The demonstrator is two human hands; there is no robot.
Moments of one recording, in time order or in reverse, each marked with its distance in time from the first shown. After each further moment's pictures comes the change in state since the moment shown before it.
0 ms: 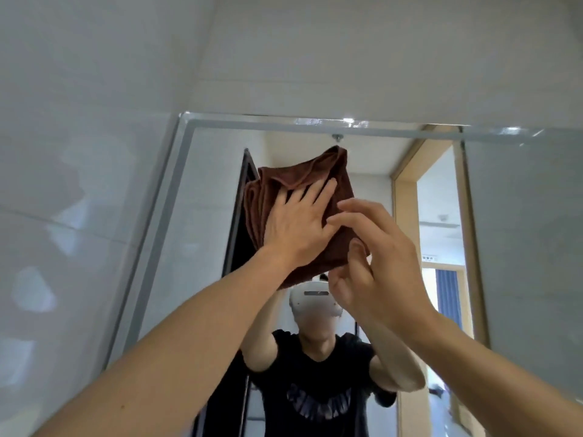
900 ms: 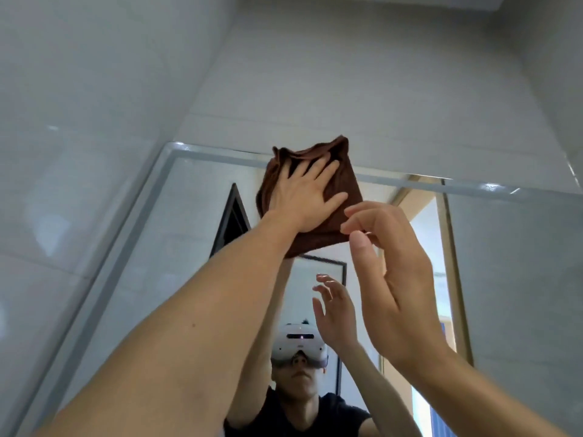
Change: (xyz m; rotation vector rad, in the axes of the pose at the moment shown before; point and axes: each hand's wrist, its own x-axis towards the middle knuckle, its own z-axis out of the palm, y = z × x) left_hand 0.127 0.006 -0.023 -0.035 0.010 0.005; right_hand 0.036 0.001 -0.032 0.192 0.166 -0.056
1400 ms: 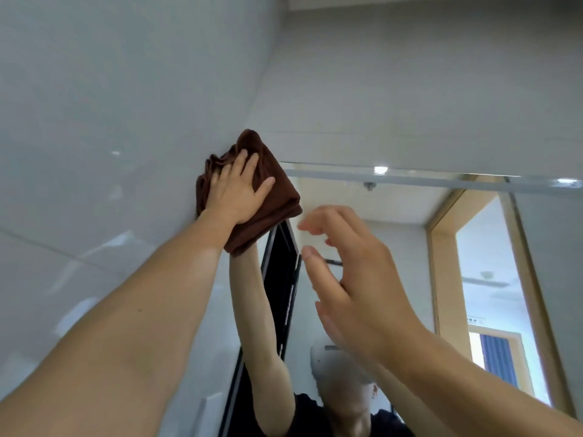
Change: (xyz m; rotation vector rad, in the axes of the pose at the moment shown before) left_hand -0.049 -0.210 -0.019 0.085 0.061 -0.407; right_hand 0.013 -0.030 0.095 -0.020 -0.237 -0.045
